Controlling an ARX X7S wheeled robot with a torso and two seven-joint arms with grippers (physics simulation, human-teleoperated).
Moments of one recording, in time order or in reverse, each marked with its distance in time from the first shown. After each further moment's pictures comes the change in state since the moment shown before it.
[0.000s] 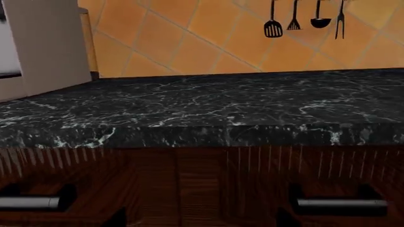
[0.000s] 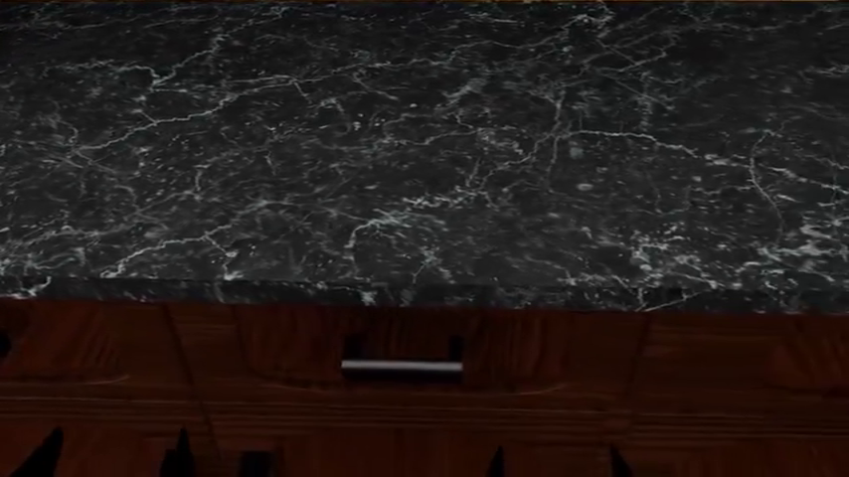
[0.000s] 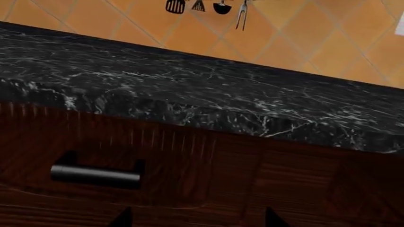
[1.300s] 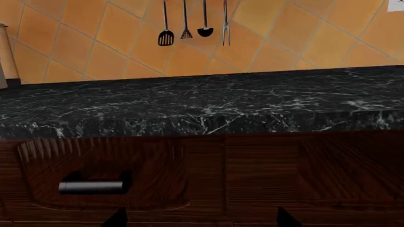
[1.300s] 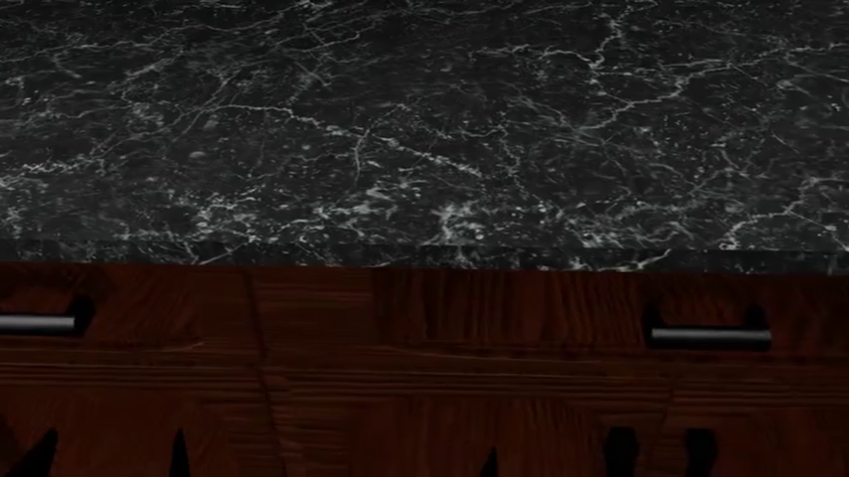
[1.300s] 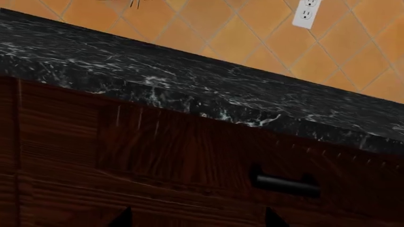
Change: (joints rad) left arm 0.001 -0.029 0.030 0.010 -0.007 0.002 -0.041; right arm 0.011 0.029 -0.059 -0.016 -0.030 0.029 0.047
